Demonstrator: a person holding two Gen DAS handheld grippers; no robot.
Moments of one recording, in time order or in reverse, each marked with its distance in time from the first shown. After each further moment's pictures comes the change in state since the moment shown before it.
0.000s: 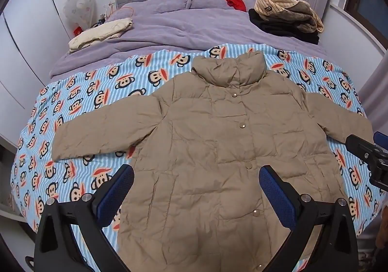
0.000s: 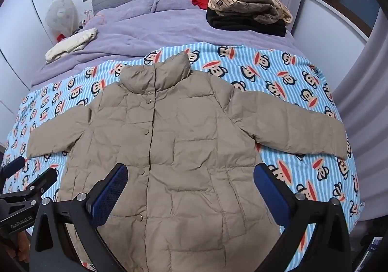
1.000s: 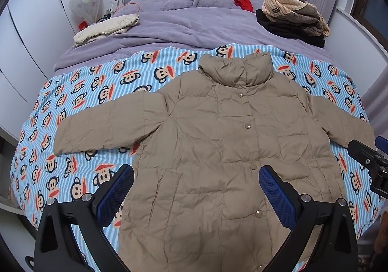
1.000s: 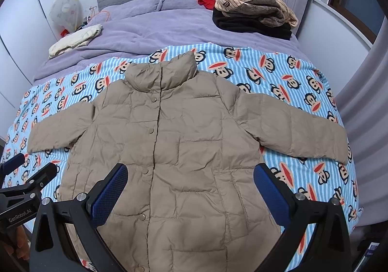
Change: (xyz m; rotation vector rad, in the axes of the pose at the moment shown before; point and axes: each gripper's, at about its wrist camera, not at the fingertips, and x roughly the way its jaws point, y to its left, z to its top) left arm 0.002 0.005 -0.001 -0.029 0.006 0.015; right arm 0.001 0.008 0.004 -0.020 0.003 0.001
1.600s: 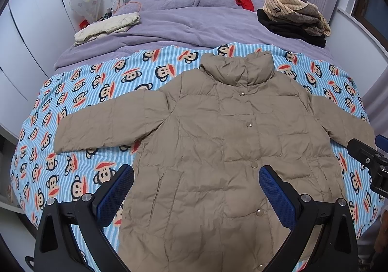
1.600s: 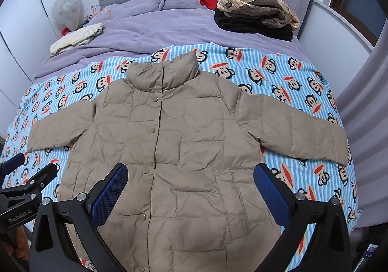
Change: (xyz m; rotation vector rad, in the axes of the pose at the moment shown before) left arm 0.002 0.003 -0.005 -0.004 0.005 0.001; right arm 0.000 0.003 0.000 -0.001 0.000 -0.002
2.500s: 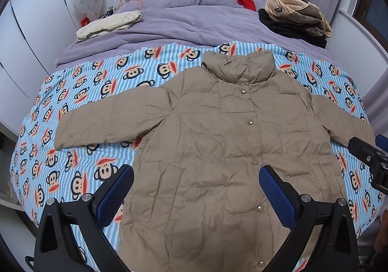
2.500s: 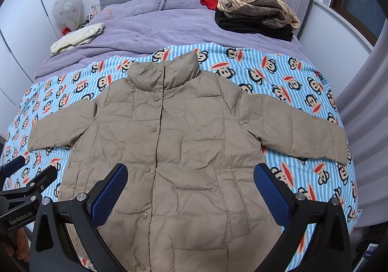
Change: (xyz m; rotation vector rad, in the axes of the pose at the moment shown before) left arm -0.004 0.009 -0.007 -0.012 0.006 -0.005; right arm -0.001 0.001 -0.001 0.000 0.000 -0.002
